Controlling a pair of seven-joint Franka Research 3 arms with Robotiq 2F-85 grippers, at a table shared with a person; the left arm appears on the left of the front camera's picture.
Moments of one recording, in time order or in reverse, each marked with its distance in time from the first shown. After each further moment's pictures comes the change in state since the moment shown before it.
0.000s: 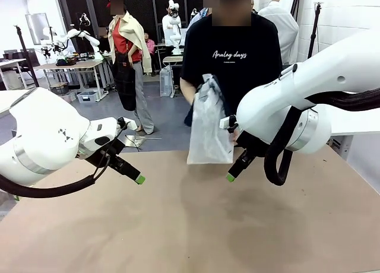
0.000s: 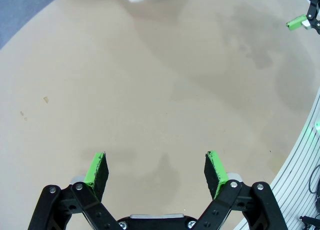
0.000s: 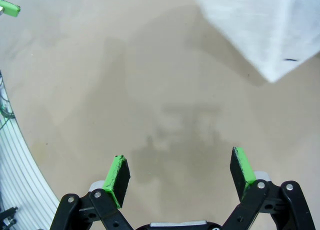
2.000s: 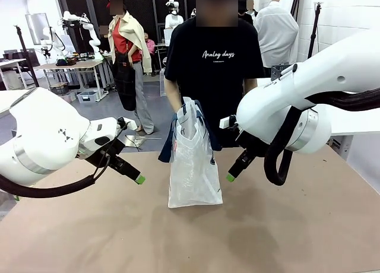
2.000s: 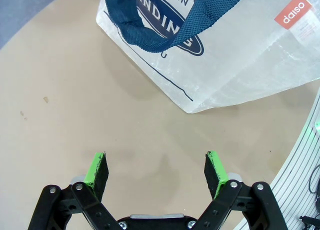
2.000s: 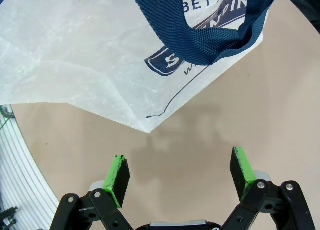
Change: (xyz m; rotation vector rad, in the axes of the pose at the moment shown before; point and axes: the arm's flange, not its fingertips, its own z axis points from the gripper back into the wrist) left arm 0.000 0.000 0.000 0.000 0.000 0.000; right arm 0.000 0.000 0.000 0.000 0.000 0.000
